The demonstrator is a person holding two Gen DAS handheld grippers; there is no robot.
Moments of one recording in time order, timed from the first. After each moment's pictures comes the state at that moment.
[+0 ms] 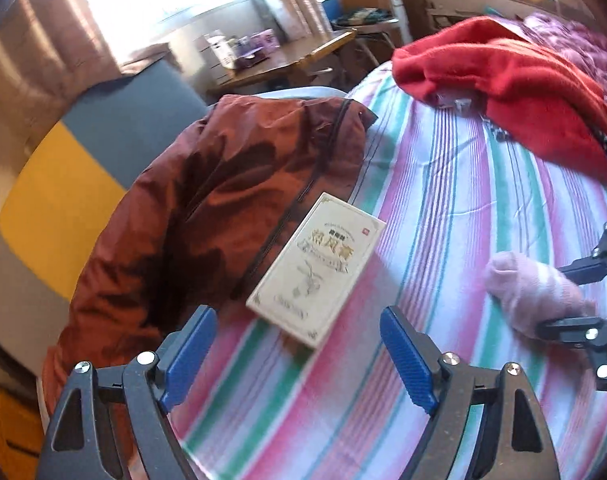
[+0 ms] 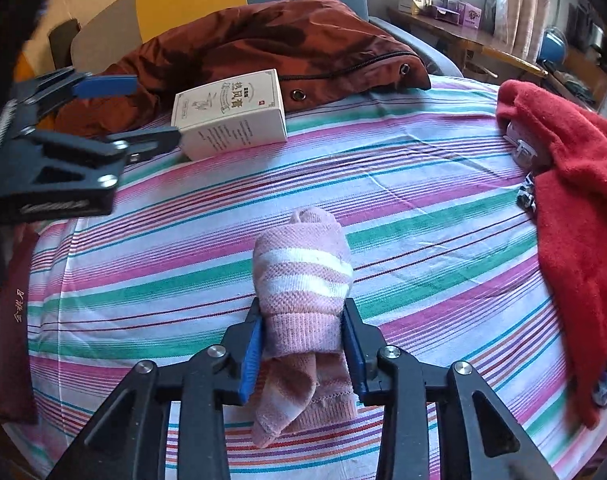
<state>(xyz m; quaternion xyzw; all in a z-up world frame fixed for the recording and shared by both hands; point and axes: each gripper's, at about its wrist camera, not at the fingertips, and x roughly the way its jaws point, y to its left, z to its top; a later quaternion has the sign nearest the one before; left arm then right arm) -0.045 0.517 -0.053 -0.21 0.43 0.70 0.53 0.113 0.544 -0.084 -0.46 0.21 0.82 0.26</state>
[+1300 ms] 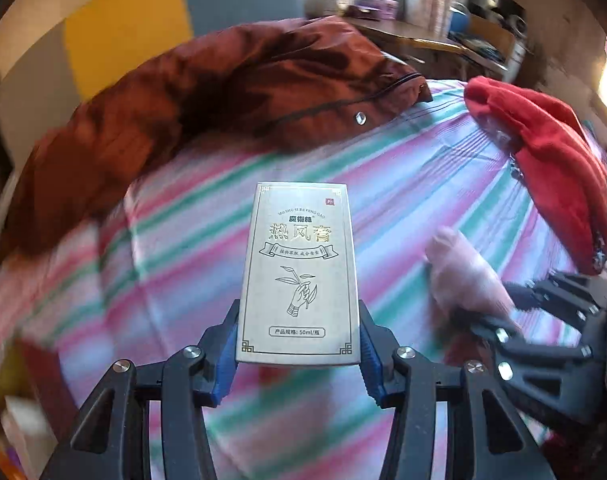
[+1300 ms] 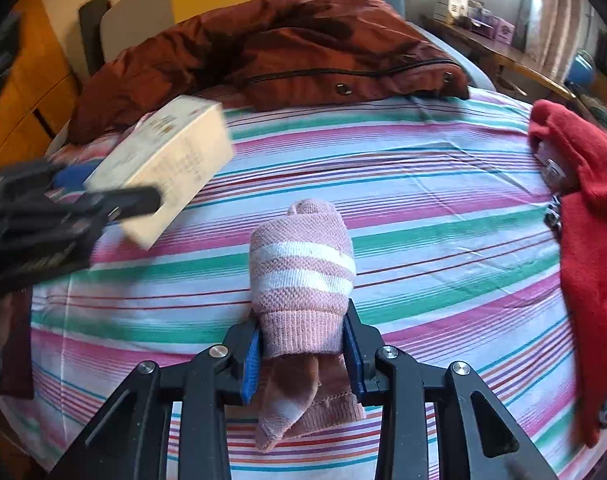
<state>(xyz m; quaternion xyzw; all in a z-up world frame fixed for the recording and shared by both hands) -0.025 0.409 -0.068 -0.44 0.24 0.76 0.41 0.102 0.522 -0.089 -0.48 0.17 0.83 0.21</state>
